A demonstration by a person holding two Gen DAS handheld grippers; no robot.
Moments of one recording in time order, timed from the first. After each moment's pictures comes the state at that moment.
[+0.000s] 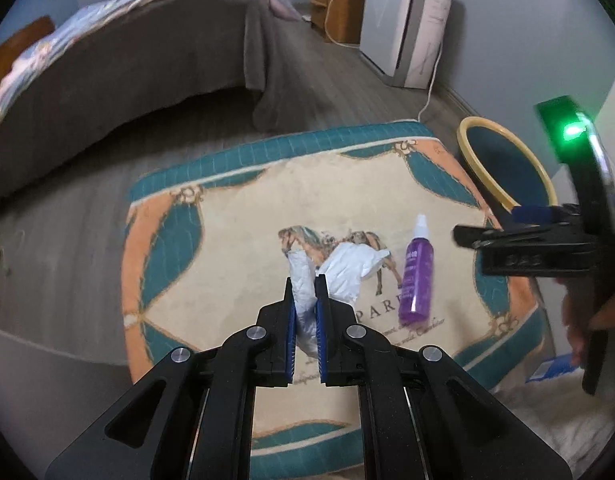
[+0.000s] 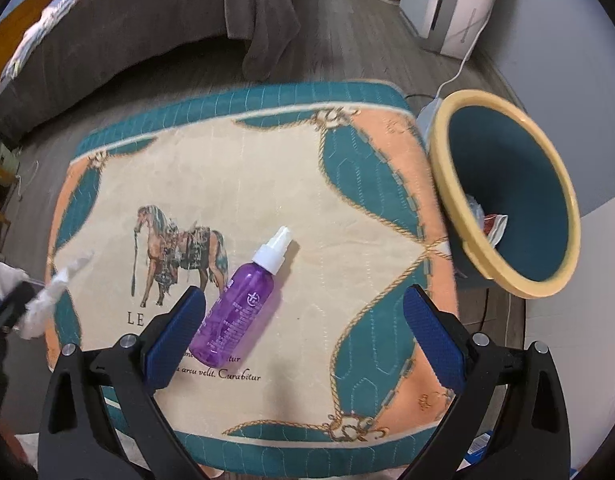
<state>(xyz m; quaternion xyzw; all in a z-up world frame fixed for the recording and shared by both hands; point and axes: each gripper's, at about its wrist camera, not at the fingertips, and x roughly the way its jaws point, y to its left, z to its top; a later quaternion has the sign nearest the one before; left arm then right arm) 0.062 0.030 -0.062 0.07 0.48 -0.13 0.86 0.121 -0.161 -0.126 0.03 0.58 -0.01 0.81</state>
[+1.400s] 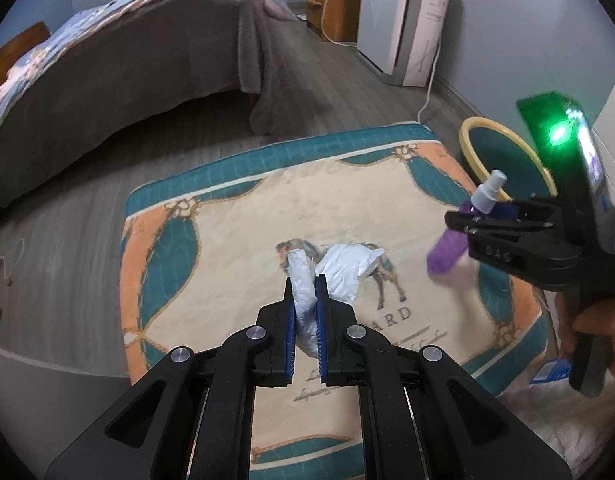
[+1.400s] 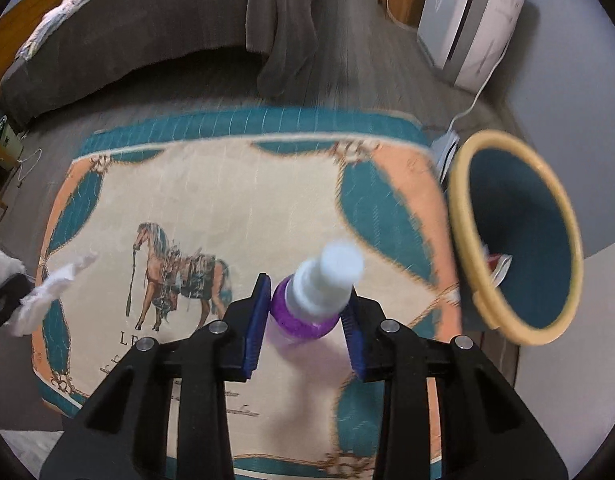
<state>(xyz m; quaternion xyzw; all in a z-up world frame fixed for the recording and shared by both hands) 0.079 0.014 -0.064 0.07 0.49 -0.13 0.86 0.135 -0.152 -0.119 -0.01 0.54 0.01 0.84</state>
